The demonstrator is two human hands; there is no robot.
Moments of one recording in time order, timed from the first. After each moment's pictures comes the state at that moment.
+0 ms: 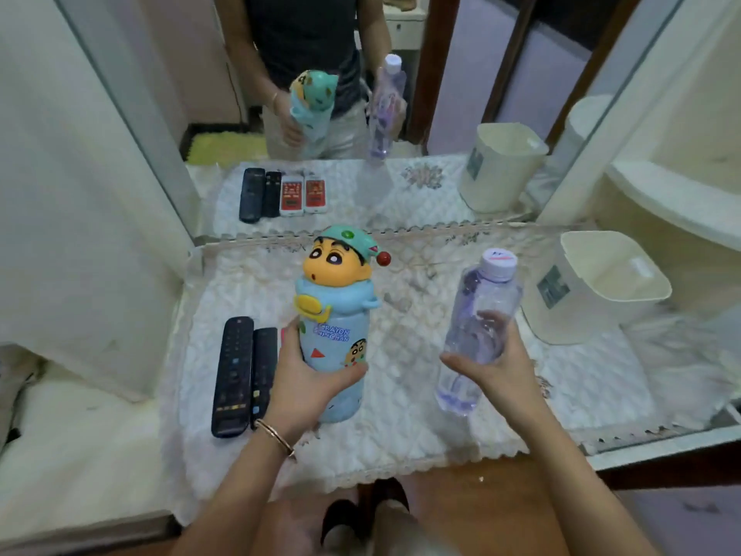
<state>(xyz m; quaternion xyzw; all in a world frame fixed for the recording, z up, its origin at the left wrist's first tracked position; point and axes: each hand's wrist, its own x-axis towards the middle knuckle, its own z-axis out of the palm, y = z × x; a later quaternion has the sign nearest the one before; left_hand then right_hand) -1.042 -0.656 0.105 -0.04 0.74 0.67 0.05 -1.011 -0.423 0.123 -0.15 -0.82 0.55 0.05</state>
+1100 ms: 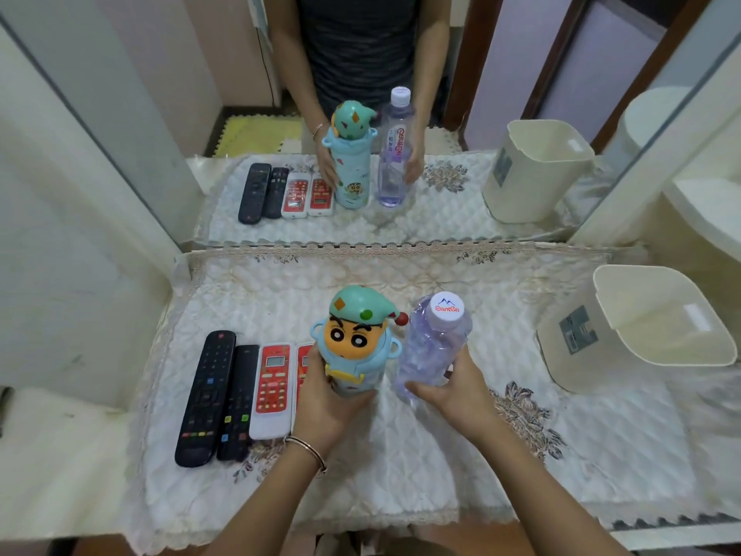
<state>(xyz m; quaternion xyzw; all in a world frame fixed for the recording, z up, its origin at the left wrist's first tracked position) -1.093 -0.588 0.042 -0.08 0.78 0.61 0.02 -1.096 -0.399 0.050 -0.10 -0.84 0.54 -0.07</state>
